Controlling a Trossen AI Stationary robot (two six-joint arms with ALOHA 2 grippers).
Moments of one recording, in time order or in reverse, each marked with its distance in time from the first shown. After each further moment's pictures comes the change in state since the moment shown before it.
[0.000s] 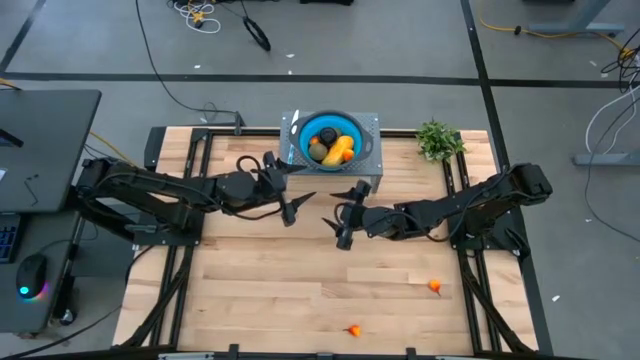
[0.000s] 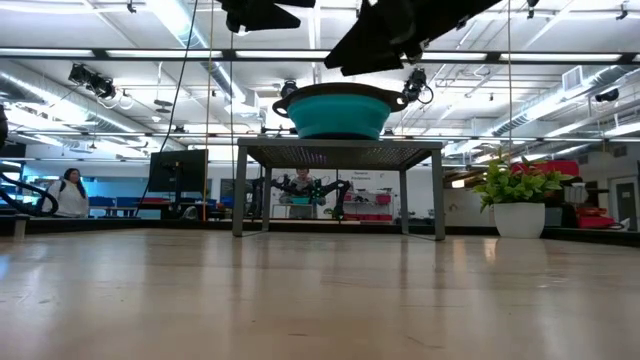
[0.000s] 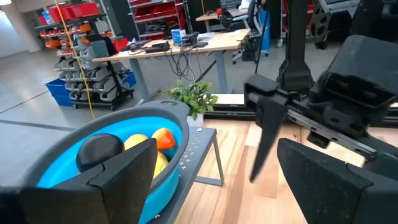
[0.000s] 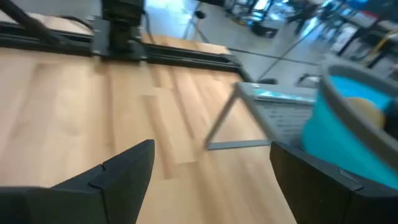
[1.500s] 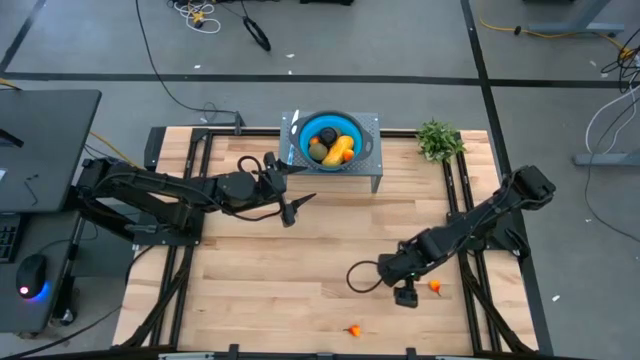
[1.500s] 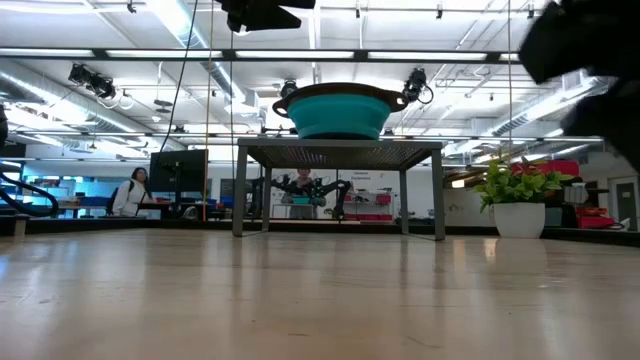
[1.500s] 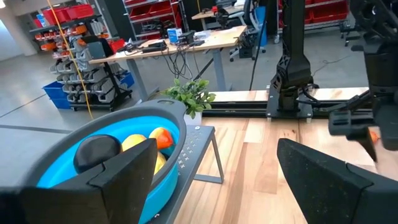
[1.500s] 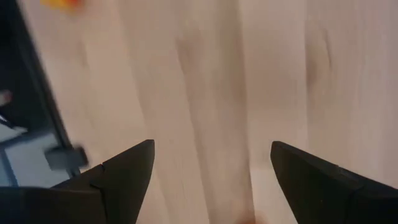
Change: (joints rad) left arm 0.001 0.000 0.000 -0.009 0.013 0.024; right arm 0.284 0.000 0.000 -0.924 -0.825 0.774
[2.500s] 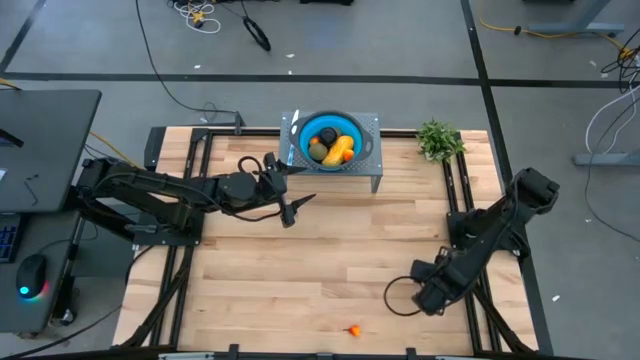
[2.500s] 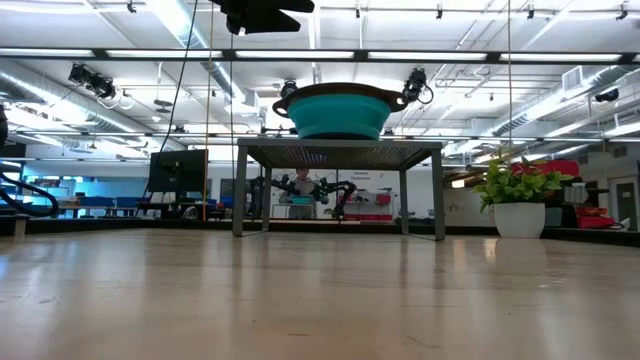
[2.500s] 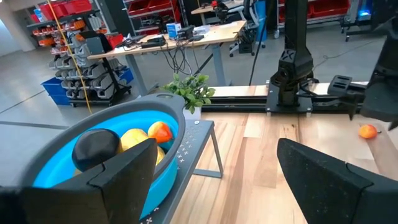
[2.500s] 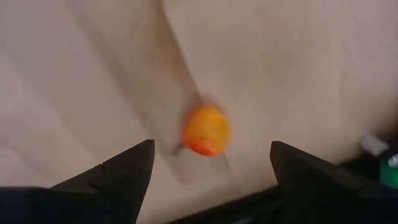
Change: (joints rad) left arm 0.000 0.000 0.000 -0.024 0.000 -0.009; right arm 0.320 0.001 -0.090 -0.252 0.098 0.502
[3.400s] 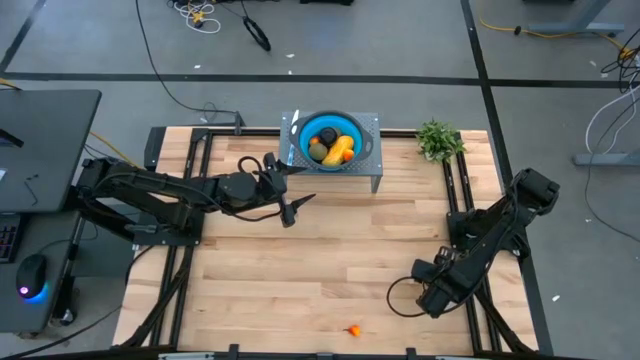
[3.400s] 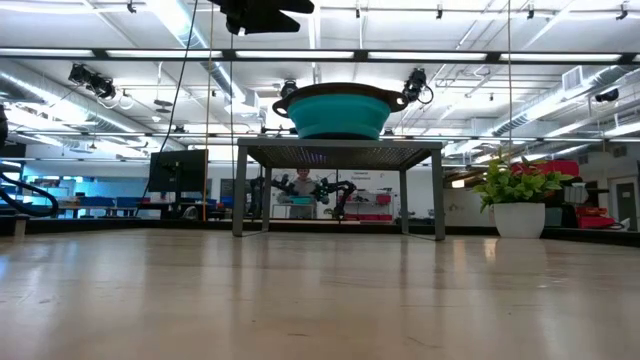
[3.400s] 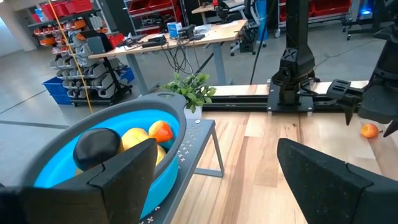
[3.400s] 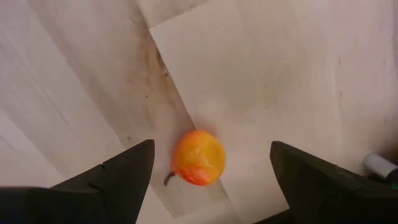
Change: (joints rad) left arm 0.000 0.000 0.000 -0.003 -0.004 0.001; right arm 0.042 0.004 -0.058 0.081 0.096 0.063
